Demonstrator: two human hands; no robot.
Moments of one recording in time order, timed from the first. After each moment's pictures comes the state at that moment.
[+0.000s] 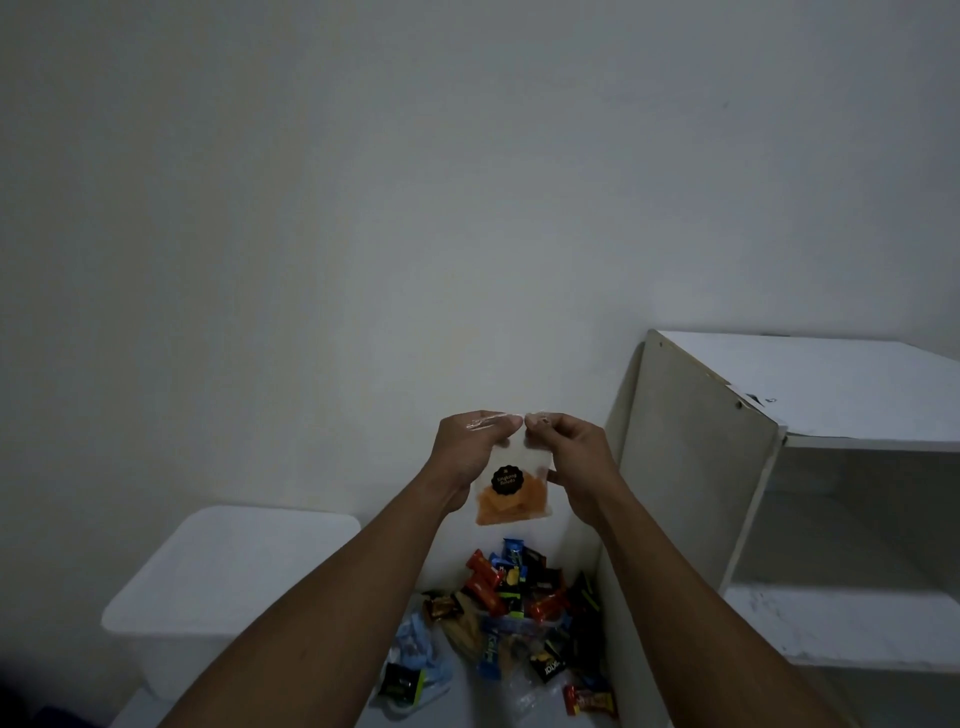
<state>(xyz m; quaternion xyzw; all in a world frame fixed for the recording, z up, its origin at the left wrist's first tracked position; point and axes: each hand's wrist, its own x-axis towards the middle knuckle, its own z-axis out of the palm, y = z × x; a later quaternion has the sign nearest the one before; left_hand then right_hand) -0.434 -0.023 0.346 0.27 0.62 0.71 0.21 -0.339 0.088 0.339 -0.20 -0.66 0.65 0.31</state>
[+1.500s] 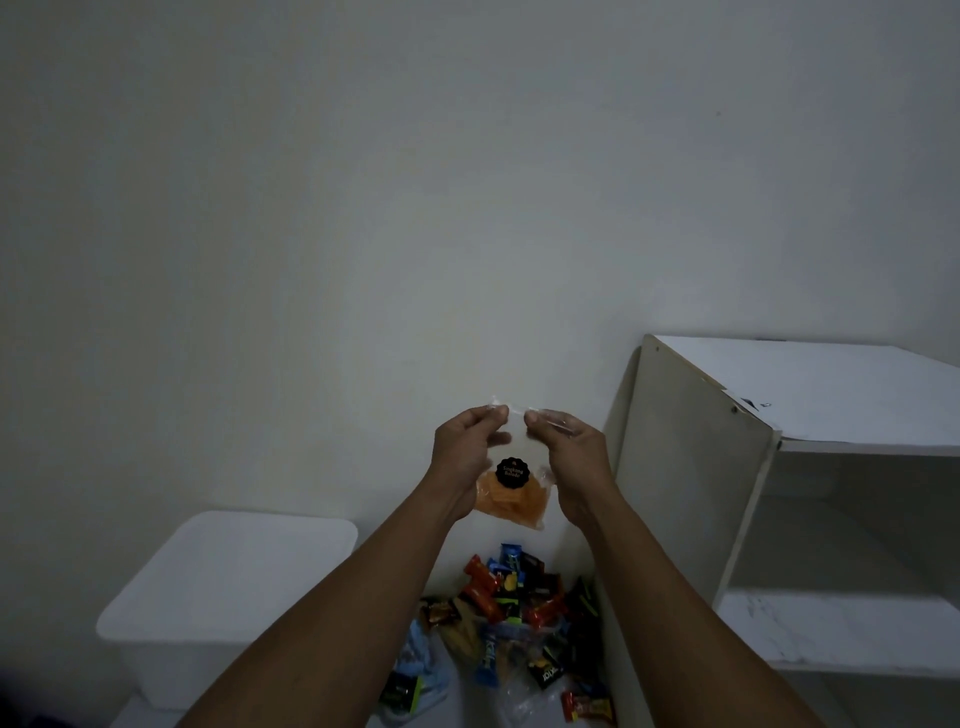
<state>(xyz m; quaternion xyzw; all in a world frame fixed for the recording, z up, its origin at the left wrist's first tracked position) -0.426 -0.019 0.350 0.21 0.54 0.77 0.24 -0.341 0.079 0.348 -0.22 -0.60 0.68 0.36</state>
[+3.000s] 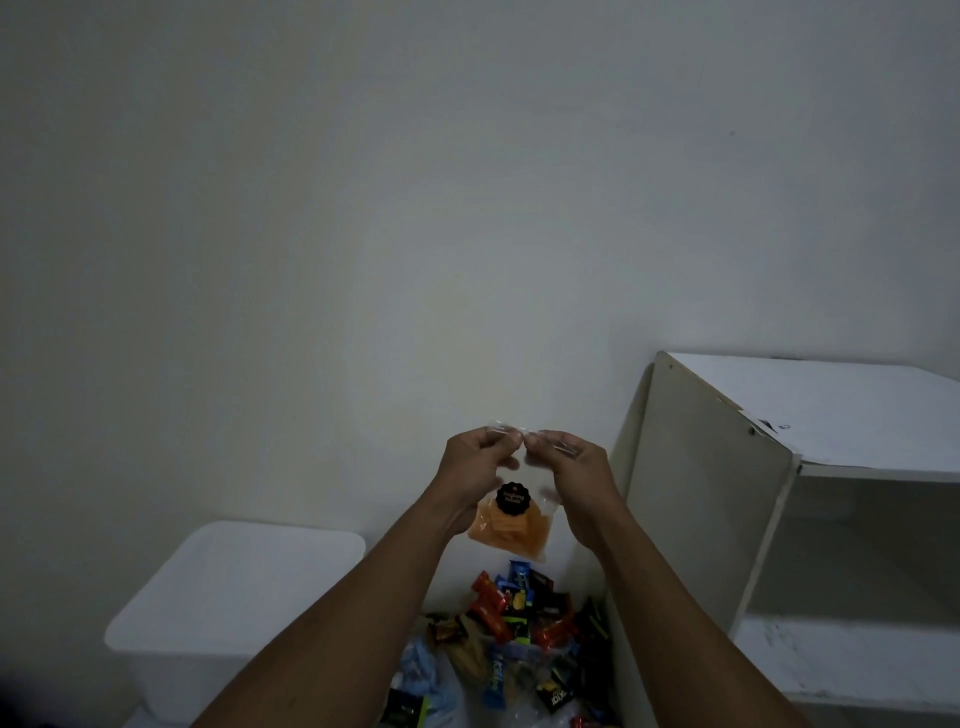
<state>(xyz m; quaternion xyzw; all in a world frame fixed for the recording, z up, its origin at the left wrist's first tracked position) -0.433 -0.027 0.351 0.27 0.60 0.72 0.24 -0.343 0.076 0.346 -0.19 -0.66 0.65 0.32</state>
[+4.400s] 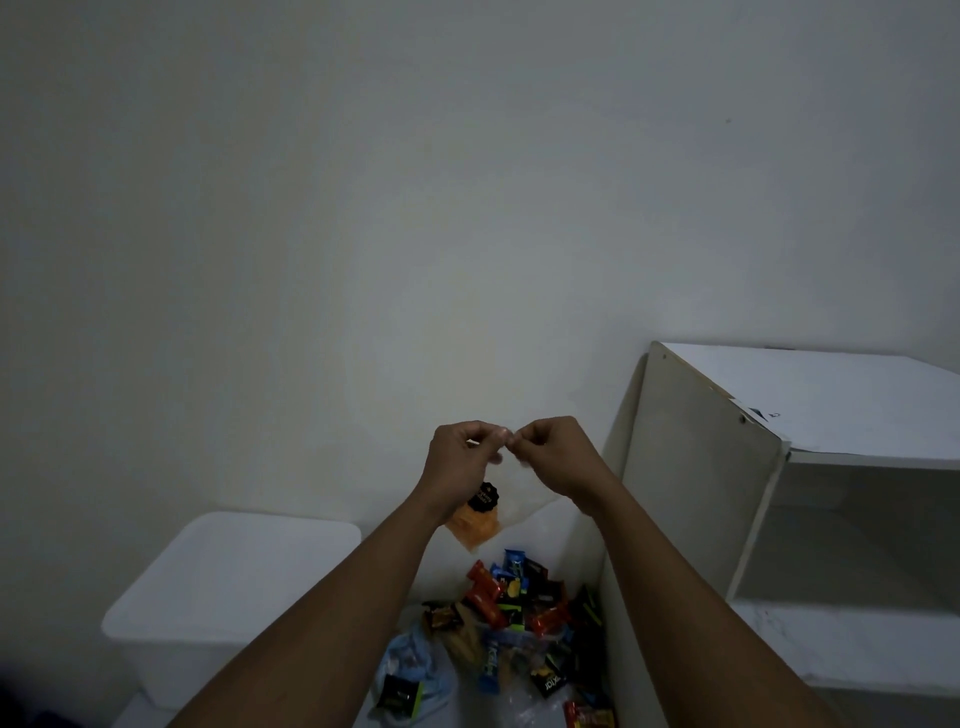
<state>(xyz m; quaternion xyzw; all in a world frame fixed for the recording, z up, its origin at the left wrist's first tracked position) -0.439 -0.035 0.340 0.34 0.68 0.65 0.10 -0.347 0.084 0.363 -0.19 -0.85 0.44 0.24</state>
